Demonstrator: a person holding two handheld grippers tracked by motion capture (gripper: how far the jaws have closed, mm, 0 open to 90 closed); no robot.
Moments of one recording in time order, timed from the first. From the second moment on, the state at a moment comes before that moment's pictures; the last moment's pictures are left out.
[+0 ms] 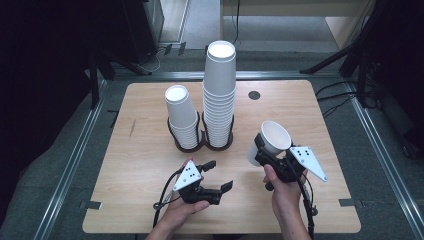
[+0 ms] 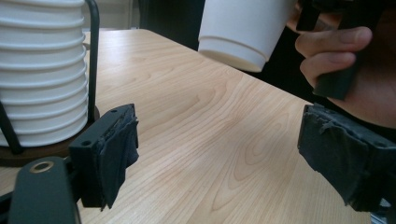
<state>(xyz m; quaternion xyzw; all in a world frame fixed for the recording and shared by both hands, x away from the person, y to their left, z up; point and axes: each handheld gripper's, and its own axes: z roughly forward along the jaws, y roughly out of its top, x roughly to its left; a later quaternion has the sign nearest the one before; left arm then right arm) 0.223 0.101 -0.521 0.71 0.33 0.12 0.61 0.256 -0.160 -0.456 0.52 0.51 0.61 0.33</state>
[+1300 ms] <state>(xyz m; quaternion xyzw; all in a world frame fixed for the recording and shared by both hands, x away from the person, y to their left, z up) 0.228 0.117 -0.519 0.70 0.36 0.13 0.60 0.331 -0.197 -0.490 0.50 0.54 0.52 0.43</state>
